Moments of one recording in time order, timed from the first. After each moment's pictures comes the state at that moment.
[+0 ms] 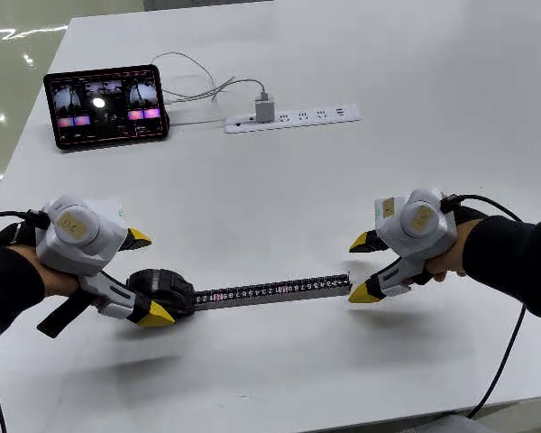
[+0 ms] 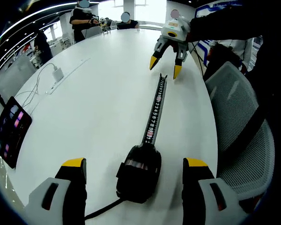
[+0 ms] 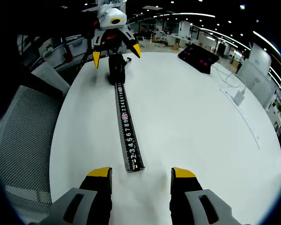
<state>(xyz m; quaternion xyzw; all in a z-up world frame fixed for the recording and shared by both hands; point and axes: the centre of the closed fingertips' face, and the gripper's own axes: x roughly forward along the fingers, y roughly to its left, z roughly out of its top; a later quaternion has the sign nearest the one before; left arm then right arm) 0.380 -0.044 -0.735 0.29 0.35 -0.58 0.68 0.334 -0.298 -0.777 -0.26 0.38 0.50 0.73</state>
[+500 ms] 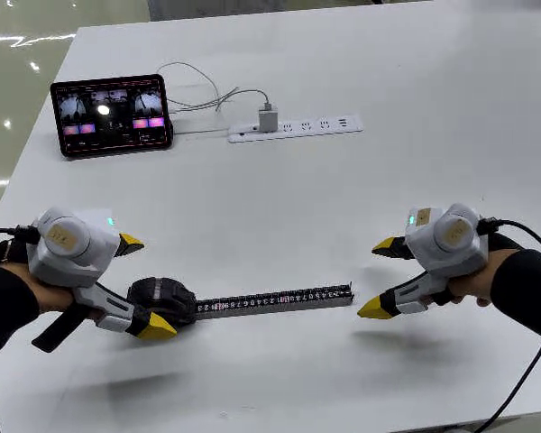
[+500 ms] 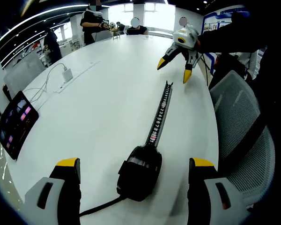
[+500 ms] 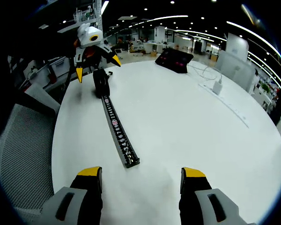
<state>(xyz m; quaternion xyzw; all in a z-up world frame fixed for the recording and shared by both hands) 0.383 -0.039 -0.727 0.26 0.34 -0.55 0.71 0.329 -0.316 -0.760 -0.18 0.36 0.44 0.80</state>
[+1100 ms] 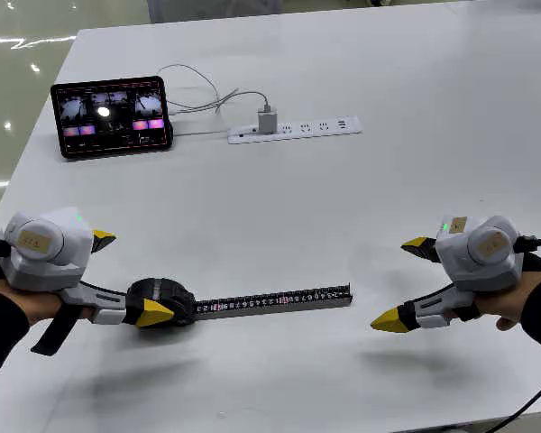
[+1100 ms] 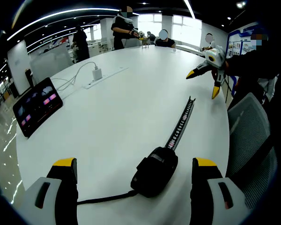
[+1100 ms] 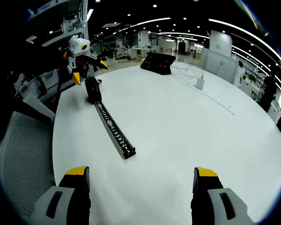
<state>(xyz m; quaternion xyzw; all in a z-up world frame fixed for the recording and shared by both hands) 0.408 -0.013 -0.715 0.20 0.34 -0.45 0.80 0.315 -0.337 -0.749 -0.15 0.36 0.39 0.84</state>
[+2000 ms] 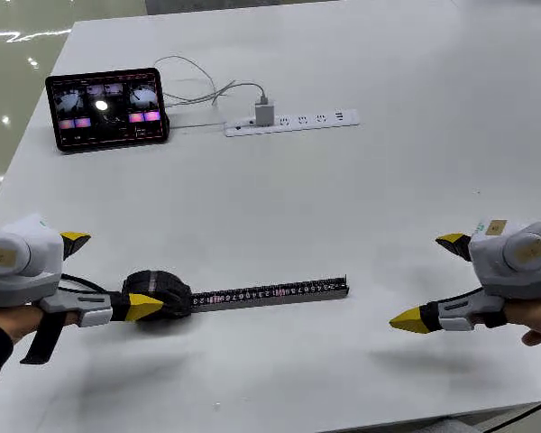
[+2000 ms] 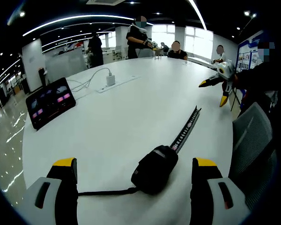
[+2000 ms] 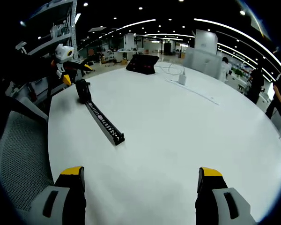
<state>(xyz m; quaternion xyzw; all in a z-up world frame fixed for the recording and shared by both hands) 0.397 -0.003 -0.707 0.16 0.30 -0.42 0.84 0.298 -0.372 -0.747 -0.13 0.35 0.33 0.87</state>
